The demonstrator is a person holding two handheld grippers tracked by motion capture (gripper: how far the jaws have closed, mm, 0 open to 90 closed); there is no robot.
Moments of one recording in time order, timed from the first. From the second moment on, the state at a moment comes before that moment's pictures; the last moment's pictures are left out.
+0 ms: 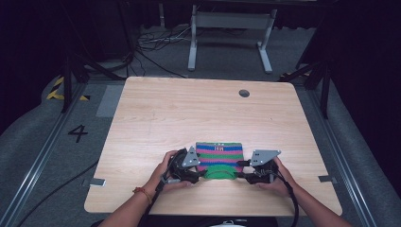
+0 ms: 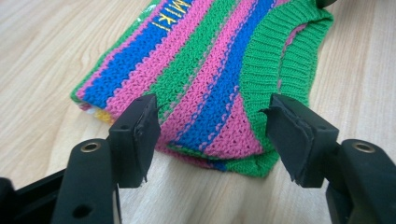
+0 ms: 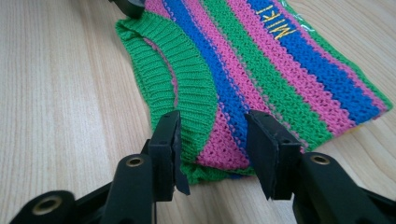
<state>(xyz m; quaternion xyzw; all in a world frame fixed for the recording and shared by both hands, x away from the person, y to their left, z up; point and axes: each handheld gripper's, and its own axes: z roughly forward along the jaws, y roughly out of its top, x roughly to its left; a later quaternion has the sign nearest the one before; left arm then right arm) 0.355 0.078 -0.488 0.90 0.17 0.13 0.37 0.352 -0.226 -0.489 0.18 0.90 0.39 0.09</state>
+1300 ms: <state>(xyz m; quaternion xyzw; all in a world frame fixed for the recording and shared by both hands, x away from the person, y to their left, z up) 0.336 0.180 -0.464 0.91 0.24 0.16 0.30 0.334 -0.312 -0.472 0.26 0.89 0.34 0.17</state>
